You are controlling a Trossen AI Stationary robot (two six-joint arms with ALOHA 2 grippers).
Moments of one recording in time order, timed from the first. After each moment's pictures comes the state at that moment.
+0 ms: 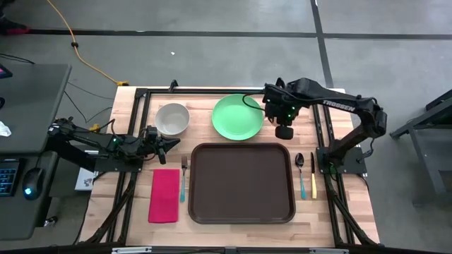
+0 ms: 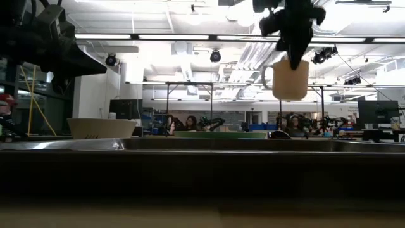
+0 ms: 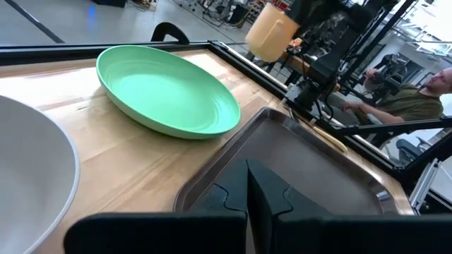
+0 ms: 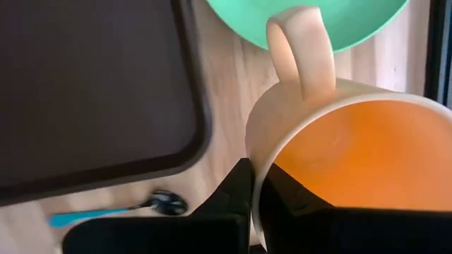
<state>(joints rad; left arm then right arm) -0.27 0.26 0.11 -0.05 -0.62 -0.61 -0.34 1.51 1.50 -1.44 0.04 -0.15</state>
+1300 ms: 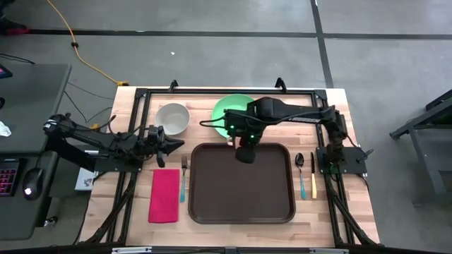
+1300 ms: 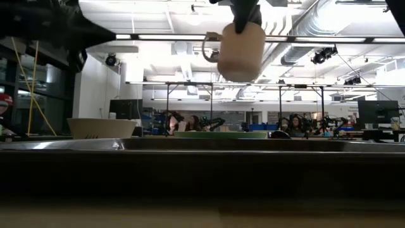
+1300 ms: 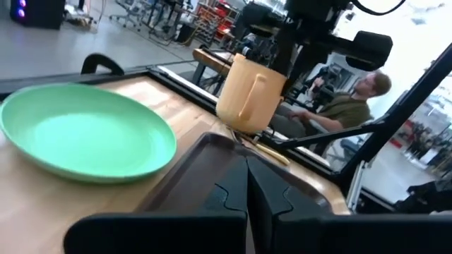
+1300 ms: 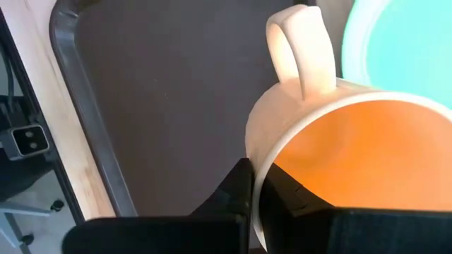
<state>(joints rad) -0.28 0.44 0.19 0.24 -0.48 -0.46 -0.03 1.95 2.10 -1.48 -0.14 0.29</state>
